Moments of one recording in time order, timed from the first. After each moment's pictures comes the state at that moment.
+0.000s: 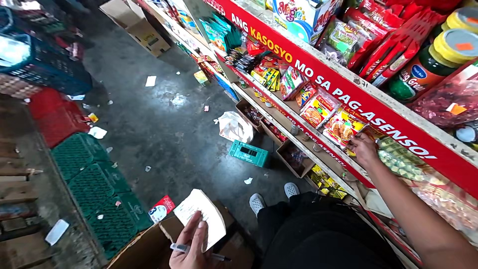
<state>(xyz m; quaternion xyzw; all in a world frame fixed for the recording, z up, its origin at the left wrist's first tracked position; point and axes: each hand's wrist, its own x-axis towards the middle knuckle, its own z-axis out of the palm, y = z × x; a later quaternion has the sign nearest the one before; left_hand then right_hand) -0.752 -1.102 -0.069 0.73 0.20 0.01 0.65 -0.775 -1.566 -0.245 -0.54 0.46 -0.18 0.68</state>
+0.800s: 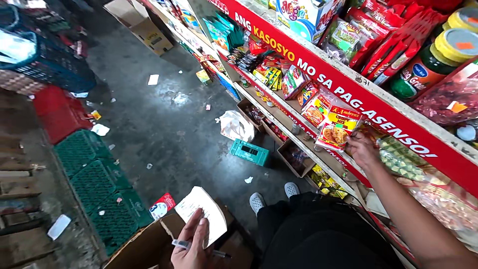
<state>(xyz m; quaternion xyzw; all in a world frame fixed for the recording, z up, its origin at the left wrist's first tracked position) -0.756 -1.095 -0.075 0.73 0.20 0.02 0.66 -0.774 -1.542 -0.221 -0.54 0.36 -0.17 0.74</state>
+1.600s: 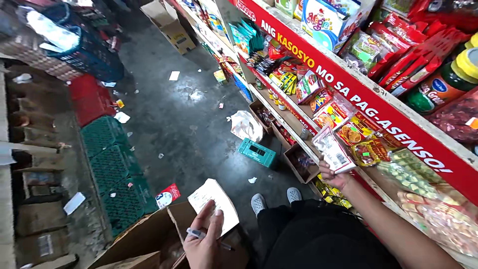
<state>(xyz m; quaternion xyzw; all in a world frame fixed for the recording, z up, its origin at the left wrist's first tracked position) -0.765 -1.101 -0.077 0.72 0.20 0.05 0.66 -0.760 -1.484 -0.271 0.05 0.13 0.14 0.98</state>
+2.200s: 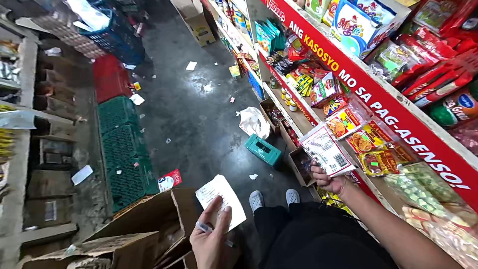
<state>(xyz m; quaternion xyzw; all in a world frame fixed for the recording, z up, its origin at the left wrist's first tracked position) -0.785 -1.094 -0.087 0.71 0.21 0.09 0.67 -0.735 -1.445 -0.237 0.03 0.05 0.31 0.95</state>
